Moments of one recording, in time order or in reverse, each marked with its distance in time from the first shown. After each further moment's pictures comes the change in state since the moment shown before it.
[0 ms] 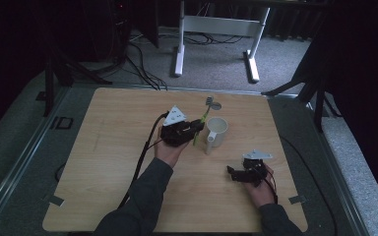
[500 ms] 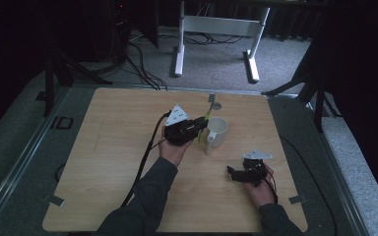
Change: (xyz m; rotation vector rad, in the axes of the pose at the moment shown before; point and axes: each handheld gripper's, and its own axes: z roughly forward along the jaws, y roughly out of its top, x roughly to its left) left arm -0.004 0.002 0.008 -0.068 -0.008 -0.015; right arm 0.000 0.000 0.000 0.000 0.001 0.000
